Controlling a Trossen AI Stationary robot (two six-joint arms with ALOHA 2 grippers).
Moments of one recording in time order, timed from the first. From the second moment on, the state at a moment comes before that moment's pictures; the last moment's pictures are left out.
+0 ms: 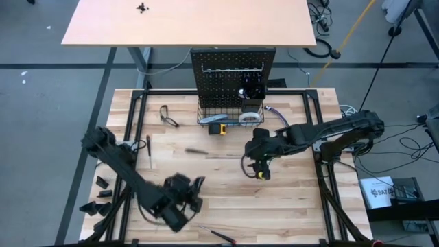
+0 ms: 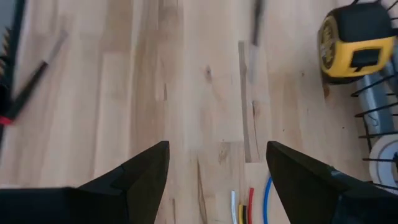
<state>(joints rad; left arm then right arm) -0.75 1.72 1.27 -0.87 -0.68 -1.74 0.20 1.46 1.35 -0.86 0.11 0.23</state>
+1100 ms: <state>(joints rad) 0.11 1.22 1.28 -0.70 -0.23 -0.08 0.16 1.22 1.35 -0.77 0.37 0.30</state>
